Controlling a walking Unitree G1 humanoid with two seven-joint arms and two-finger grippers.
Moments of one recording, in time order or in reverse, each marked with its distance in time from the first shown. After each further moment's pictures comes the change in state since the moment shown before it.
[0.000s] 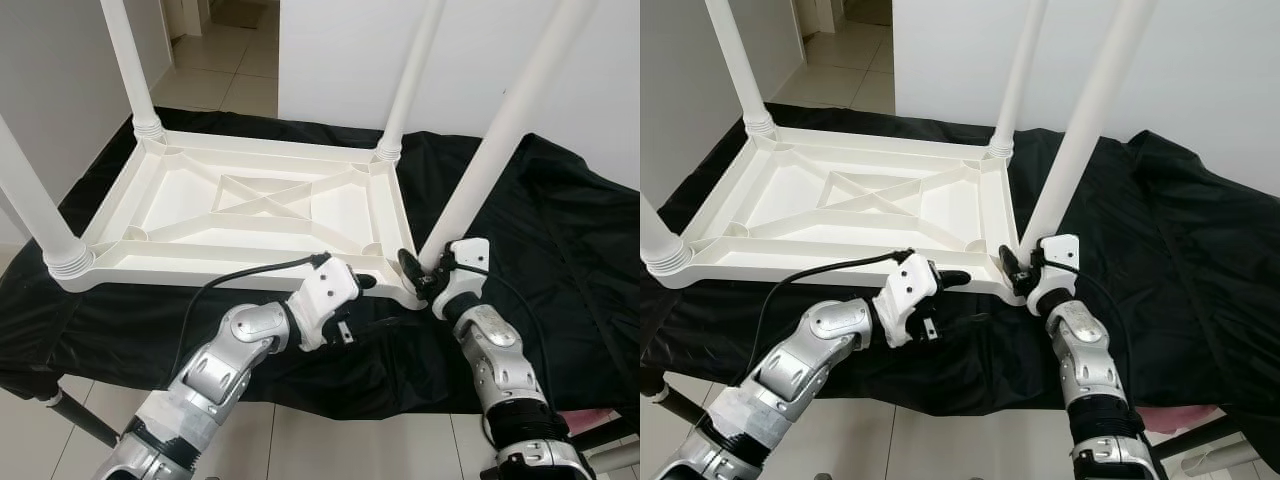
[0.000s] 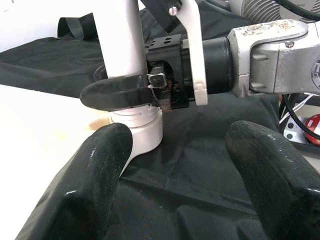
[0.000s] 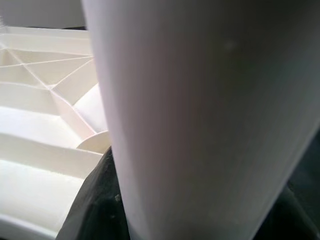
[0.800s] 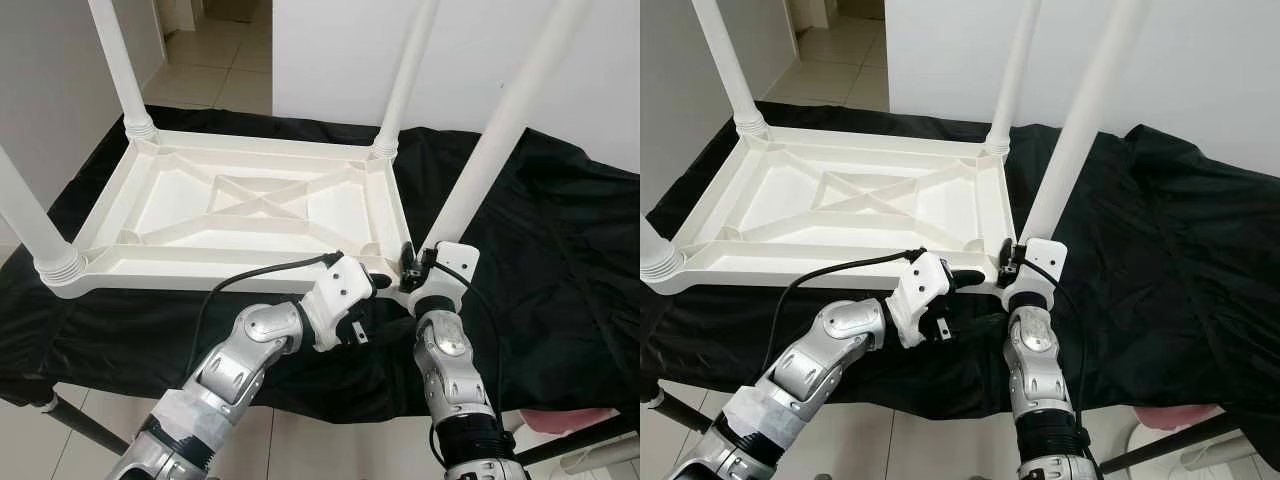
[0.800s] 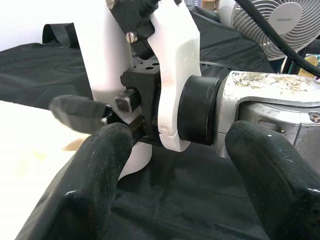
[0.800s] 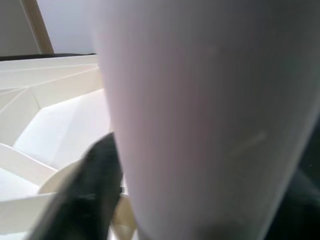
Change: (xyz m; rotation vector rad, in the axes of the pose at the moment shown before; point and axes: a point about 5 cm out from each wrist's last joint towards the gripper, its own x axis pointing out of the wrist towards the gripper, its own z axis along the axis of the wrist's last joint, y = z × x) left arm 0.013 -0.006 0.005 -0.024 -0.042 -0.023; right arm -0.002 0.039 0.004 0.077 -0.094 -0.327
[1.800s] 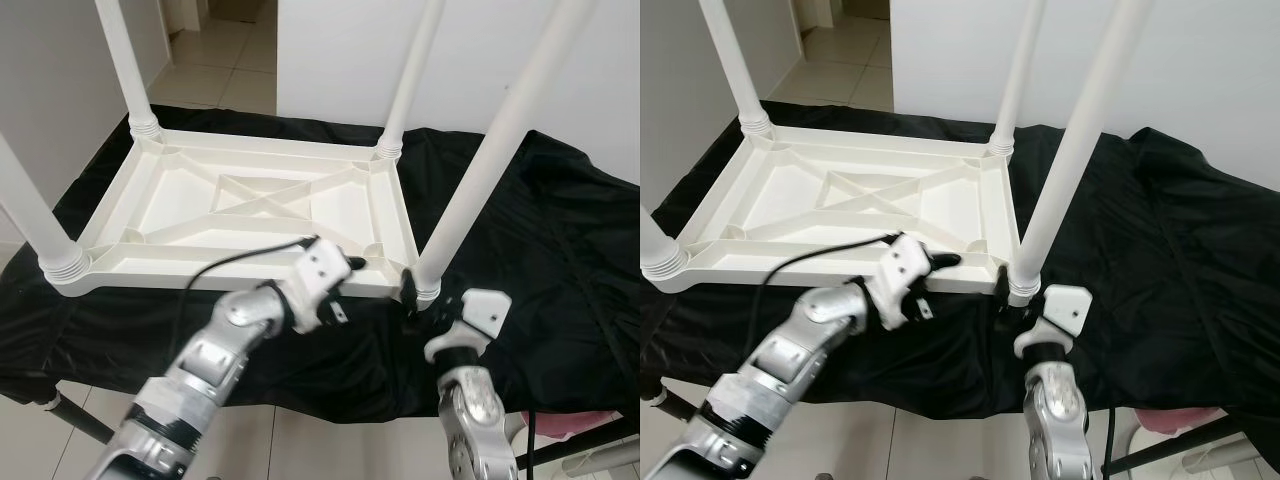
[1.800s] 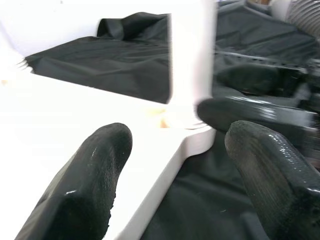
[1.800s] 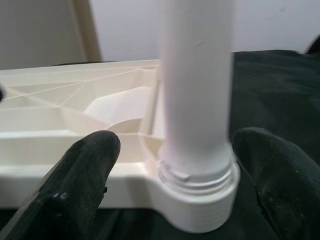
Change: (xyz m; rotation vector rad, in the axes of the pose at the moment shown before) left arm -0.026 0.039 0.000 0.041 0.045 0.131; right arm -0.070 -0.019 -0.002 0.028 -0.065 0.180
